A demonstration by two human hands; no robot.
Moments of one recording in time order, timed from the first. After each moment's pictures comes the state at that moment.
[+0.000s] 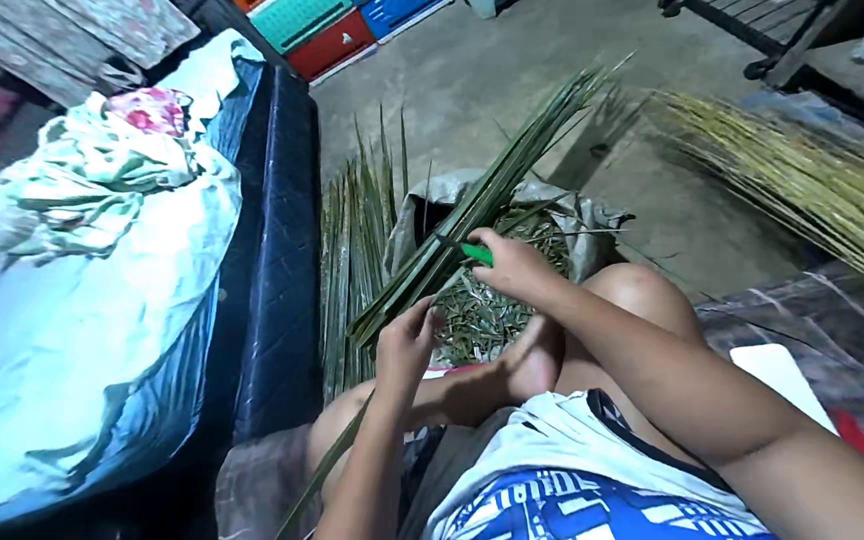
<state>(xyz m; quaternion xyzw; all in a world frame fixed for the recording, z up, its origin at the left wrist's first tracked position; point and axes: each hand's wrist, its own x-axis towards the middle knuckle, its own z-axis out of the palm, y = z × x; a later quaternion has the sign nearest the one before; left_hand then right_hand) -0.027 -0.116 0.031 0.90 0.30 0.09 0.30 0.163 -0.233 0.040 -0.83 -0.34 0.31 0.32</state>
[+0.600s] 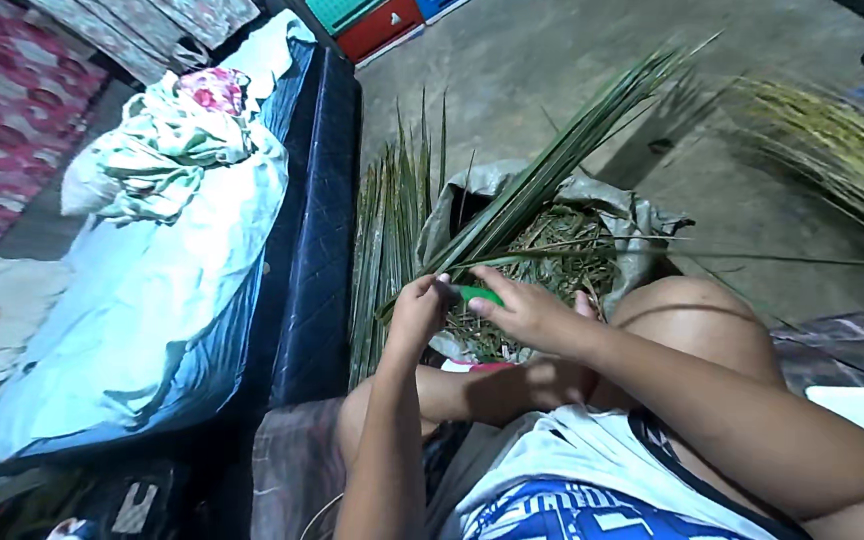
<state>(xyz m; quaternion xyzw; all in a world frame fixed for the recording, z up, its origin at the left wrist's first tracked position) 0.004 -0.090 0.076 0.75 0.44 0.05 0.49 0.127 -0.232 0.043 -0.70 -0.48 0.39 0.37</state>
